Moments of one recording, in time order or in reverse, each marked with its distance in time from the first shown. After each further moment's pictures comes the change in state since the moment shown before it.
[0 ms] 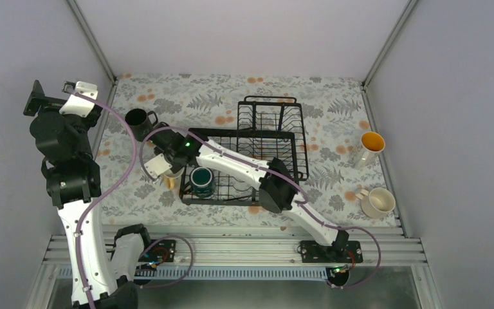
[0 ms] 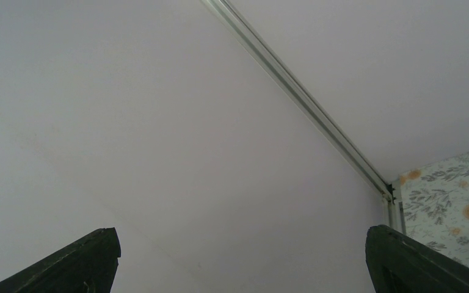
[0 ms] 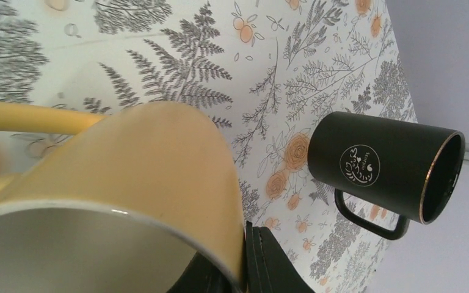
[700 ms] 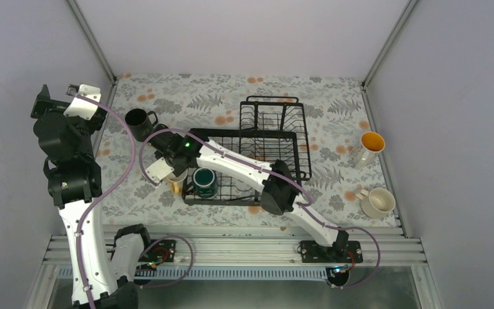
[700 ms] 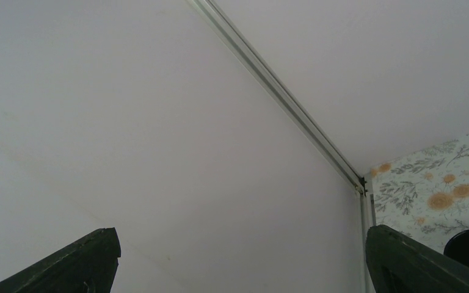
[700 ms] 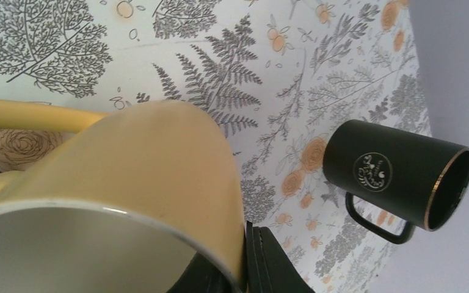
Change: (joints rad) left arm 0.000 -0.002 -0.014 -0.042 0.041 -0.051; right arm 0.020 -0.044 0.035 -0.163 0.004 -0.040
